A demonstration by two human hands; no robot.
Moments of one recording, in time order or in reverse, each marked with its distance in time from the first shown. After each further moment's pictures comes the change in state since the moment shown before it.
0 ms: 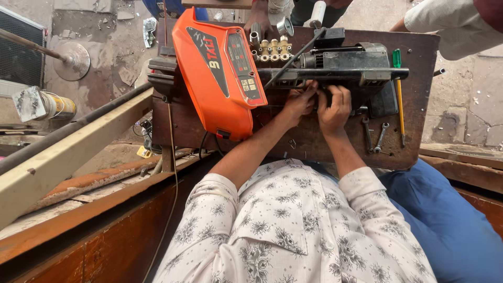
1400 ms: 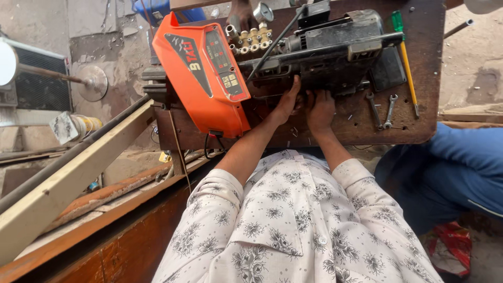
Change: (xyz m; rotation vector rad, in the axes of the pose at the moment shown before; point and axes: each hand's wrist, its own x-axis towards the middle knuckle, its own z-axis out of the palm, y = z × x) left_hand 0.001 -0.047 -0.049 0.449 0.016 -0.286; right_hand -0.093 0.010 0.025 -0.001 -0.190 0.425
